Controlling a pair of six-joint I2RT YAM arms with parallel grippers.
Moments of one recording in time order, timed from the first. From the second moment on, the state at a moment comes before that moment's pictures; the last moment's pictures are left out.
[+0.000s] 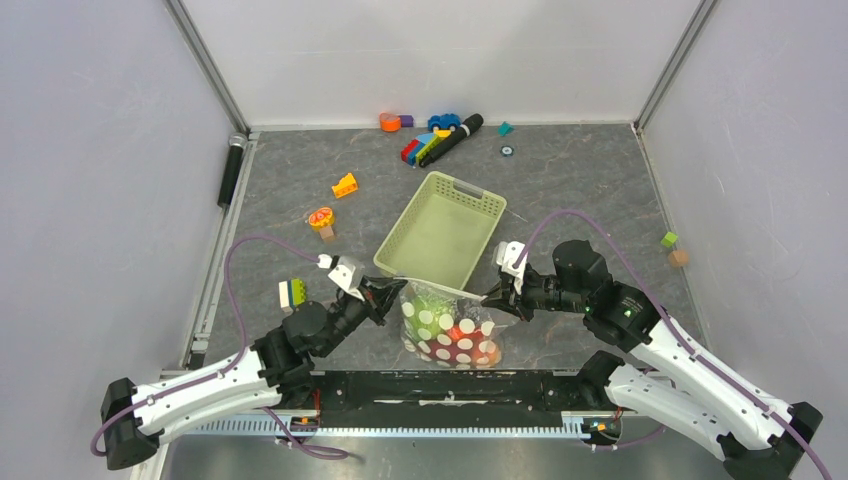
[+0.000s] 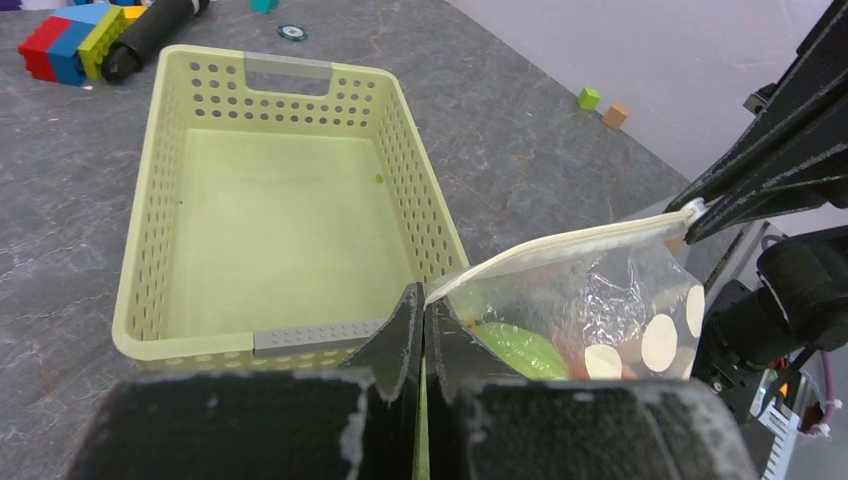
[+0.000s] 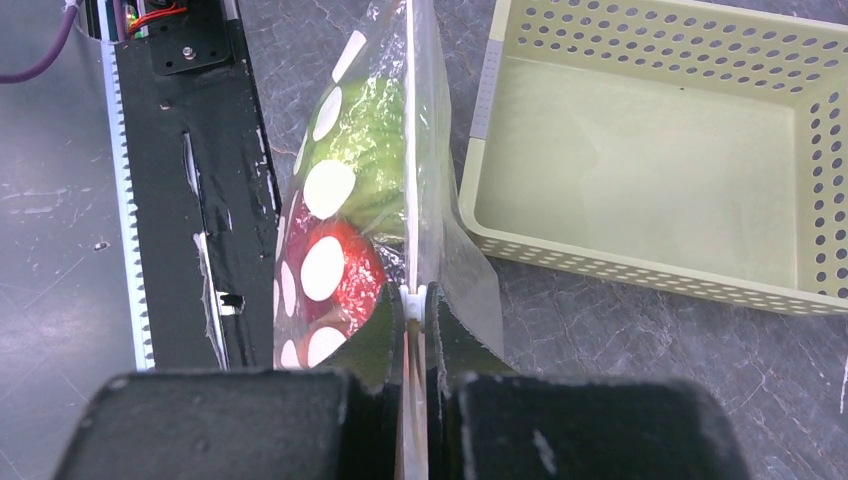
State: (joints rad) left arm -1.08 0.48 0.24 0.27 -0.34 -0.28; right arm 0.76 0.72 0.72 -0.47 -0.47 -0.24
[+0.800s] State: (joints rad) left arm -1.08 0.44 0.24 0.23 -0.55 -0.33; right arm 0.76 0.72 0.72 -0.50 -0.38 -0.22
